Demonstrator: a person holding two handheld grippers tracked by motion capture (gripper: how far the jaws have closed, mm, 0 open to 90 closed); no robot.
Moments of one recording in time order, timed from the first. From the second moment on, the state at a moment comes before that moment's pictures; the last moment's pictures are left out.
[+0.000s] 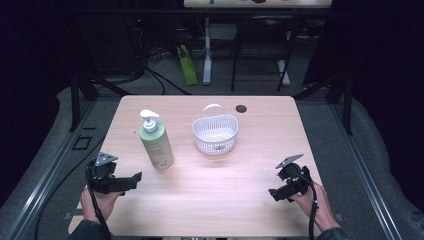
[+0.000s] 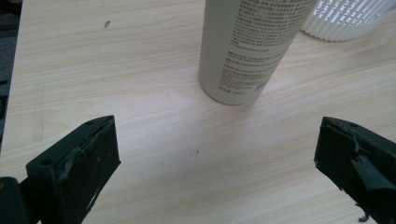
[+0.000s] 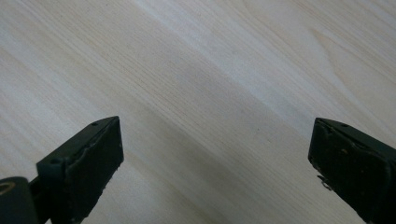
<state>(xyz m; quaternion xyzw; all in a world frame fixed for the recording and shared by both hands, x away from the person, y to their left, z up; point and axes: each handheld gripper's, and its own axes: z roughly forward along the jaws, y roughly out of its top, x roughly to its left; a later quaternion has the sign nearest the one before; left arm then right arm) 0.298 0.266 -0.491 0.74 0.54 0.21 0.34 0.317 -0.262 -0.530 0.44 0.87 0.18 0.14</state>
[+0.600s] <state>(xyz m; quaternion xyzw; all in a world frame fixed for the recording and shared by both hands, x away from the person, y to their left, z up) 0.301 0.243 -0.476 0.74 0.50 0.21 0.40 0.316 -0.260 -0.531 0.43 0.87 0.18 0.13</state>
